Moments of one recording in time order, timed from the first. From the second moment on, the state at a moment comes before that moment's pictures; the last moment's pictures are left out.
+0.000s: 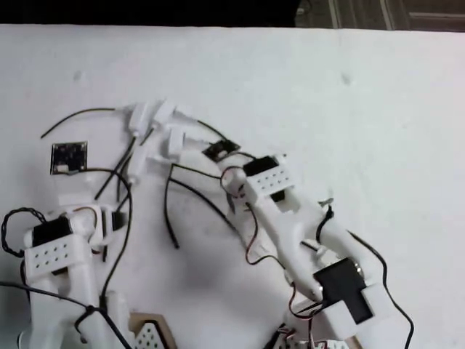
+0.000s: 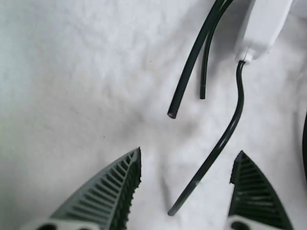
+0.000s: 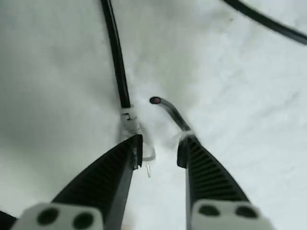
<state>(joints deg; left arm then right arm) -26.7 -46.3 68.9 54.5 -13.7 -28.2 -2.1 34.3 70.6 14.8</state>
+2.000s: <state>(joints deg) -26.7 -46.3 68.9 54.5 -13.7 -40.6 5.2 36.4 69.0 7.0</state>
